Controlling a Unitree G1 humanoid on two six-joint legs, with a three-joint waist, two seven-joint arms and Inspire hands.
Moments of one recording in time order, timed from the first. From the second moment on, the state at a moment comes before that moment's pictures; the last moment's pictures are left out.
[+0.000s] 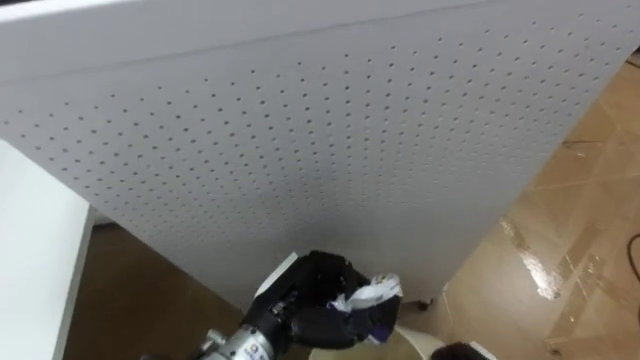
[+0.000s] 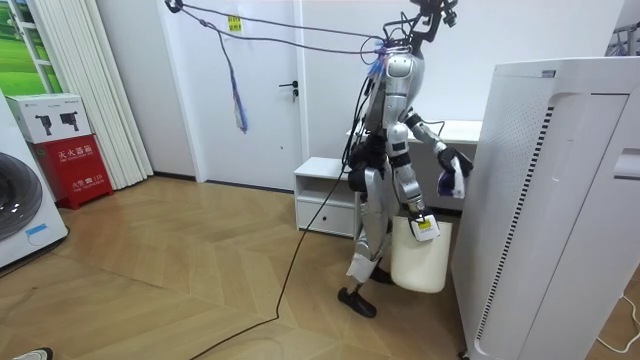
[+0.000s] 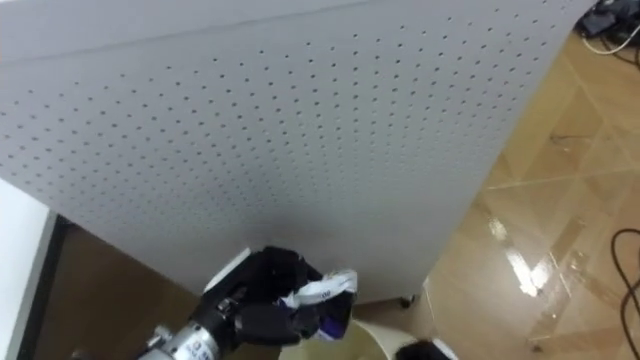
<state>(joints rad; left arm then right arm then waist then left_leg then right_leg) -0.11 0.23 -0.41 0.37 -0.27 -0.19 -0.27 -0.30 -0.26 0.28 1.14 0.08 -0.07 0.09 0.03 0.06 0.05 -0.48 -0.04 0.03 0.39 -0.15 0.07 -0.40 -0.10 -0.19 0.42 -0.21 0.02</state>
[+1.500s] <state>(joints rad) -0.12 0.25 -0.52 0.68 -0.22 -0.17 -0.34 -0.33 -0.23 0.33 1.14 0.20 -0.07 0.06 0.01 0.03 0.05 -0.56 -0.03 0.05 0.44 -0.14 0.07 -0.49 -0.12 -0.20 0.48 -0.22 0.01</state>
